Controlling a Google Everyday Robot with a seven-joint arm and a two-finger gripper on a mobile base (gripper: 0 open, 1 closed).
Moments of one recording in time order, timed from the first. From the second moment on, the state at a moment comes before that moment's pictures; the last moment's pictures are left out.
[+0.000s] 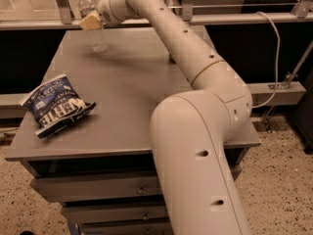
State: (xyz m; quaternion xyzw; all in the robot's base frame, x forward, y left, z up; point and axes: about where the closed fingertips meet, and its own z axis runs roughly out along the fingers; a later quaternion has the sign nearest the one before) arm 0.869 0.190 0.940 -0.47 0.69 0.20 0.51
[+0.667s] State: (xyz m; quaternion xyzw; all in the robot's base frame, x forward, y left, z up) arm 0.856 0.140 0.967 -0.44 0.69 0.22 0.53
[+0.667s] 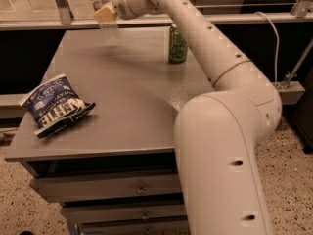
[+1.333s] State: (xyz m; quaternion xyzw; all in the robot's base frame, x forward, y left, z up) arm 0.820 -0.021 0.980 -0.38 0.72 0.18 0.55
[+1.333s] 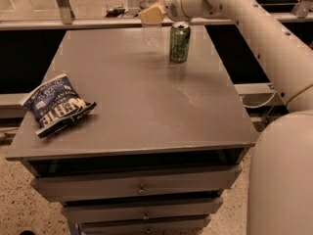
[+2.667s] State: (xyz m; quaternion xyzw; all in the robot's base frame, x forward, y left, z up) arm 0.857 -0.103 1.053 -0.33 0.69 0.11 0.63
